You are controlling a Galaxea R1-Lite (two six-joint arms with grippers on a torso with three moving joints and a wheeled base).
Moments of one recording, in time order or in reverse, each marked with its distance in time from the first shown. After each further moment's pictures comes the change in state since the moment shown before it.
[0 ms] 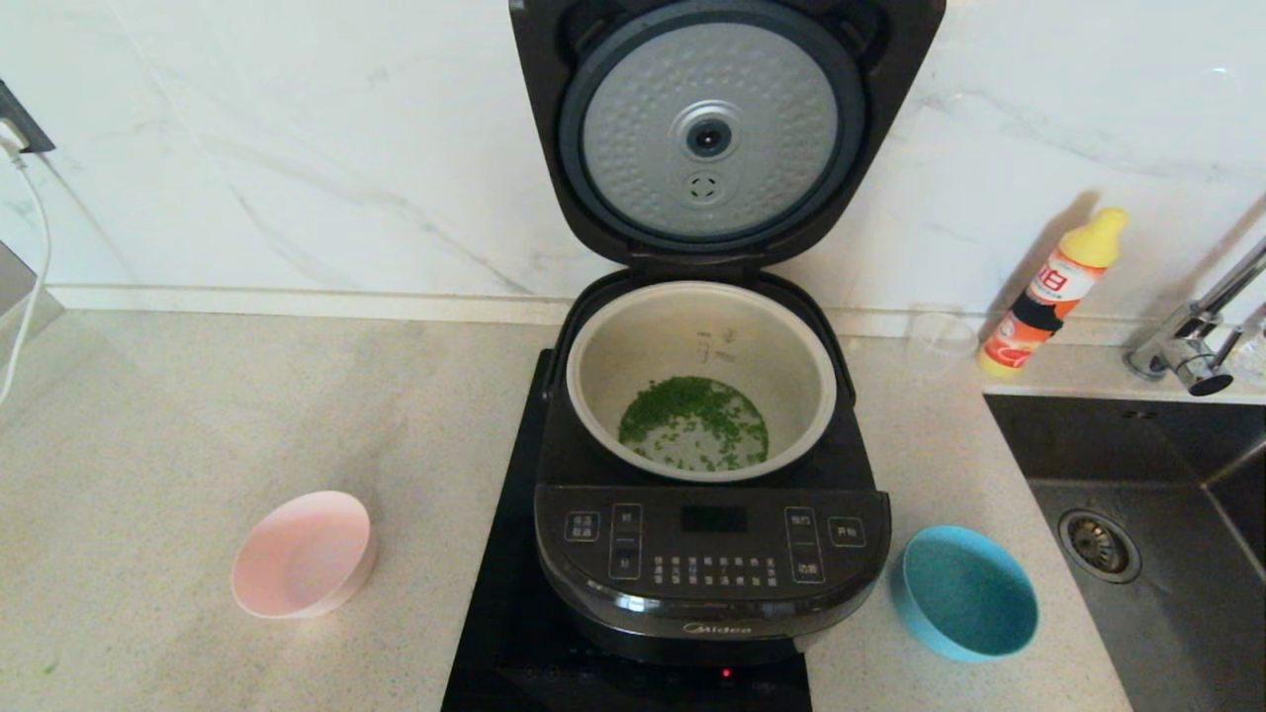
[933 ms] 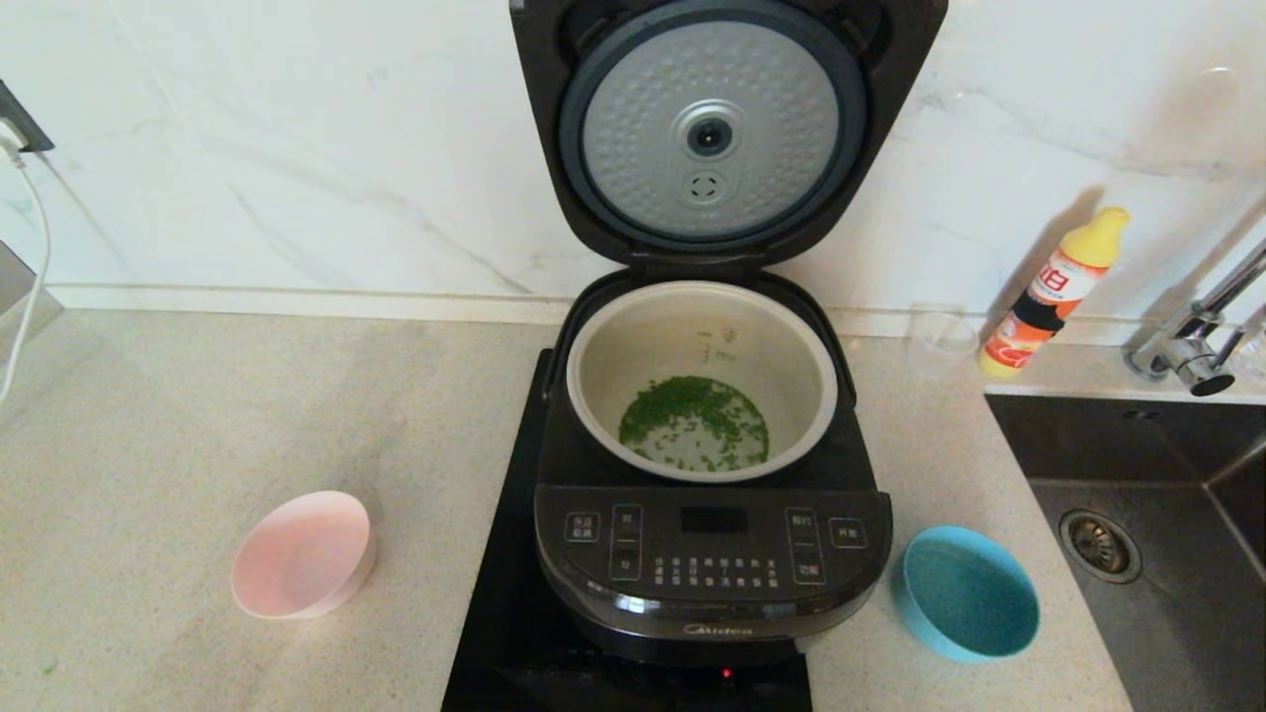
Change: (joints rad) left arm 0.000 0.000 -0.001 0.001 0.000 0.002; right arm 0.107 0.602 -0.614 0.013 -0.587 -0.227
